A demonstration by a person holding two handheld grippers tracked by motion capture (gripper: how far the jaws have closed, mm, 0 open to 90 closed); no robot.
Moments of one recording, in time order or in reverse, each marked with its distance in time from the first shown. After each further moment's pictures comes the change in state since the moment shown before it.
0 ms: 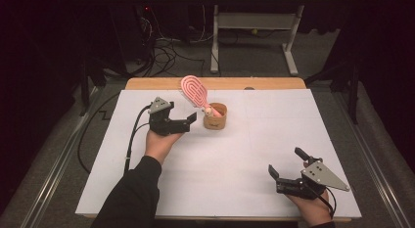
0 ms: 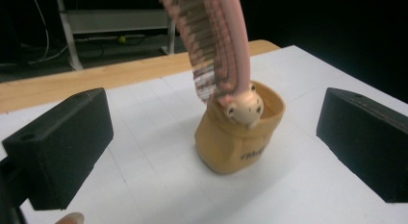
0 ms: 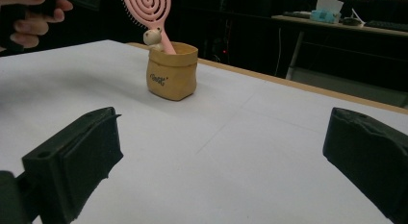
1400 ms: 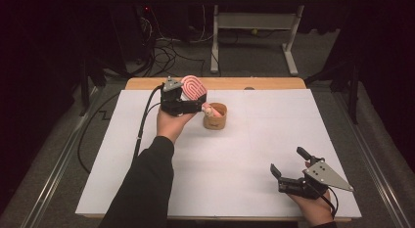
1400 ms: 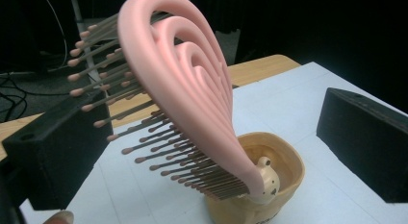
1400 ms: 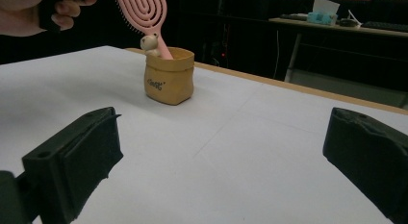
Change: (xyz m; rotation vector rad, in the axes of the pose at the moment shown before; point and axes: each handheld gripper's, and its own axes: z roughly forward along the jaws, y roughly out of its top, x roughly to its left) left arm -0.006 0.057 0.037 0.007 0.071 0.019; right arm -0.004 0.001 -0.002 -0.016 -0.003 0.018
